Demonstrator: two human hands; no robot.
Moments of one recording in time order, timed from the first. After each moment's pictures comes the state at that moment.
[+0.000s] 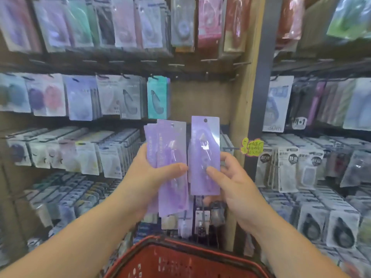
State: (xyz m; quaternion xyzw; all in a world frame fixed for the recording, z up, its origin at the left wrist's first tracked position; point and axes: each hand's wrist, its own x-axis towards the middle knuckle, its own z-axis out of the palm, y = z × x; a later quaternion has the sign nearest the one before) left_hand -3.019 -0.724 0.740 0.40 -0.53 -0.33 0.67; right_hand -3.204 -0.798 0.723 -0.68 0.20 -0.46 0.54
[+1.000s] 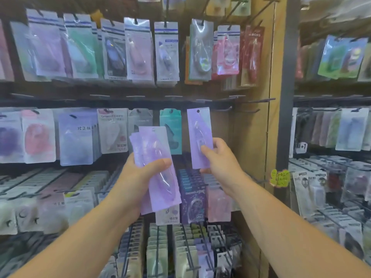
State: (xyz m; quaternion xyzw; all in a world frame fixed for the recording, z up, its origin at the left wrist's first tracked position) left_hand -2.865 -0.784 0.797 0.36 -0.52 -0.38 0.67; right_hand -3.049 -0.891 0.810 -0.64 0.33 -0.58 0.39
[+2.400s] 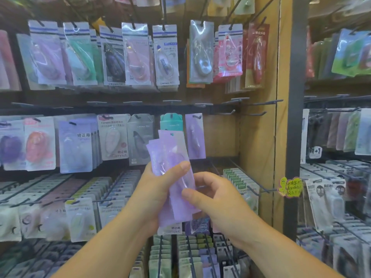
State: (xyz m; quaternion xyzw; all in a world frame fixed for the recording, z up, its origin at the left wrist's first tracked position) left_hand -2.908 -0.792 0.800 0.29 -0.50 -0.49 0.65; right_hand -3.058 -0.831 0.775 -0.71 0.21 -0.48 0.47
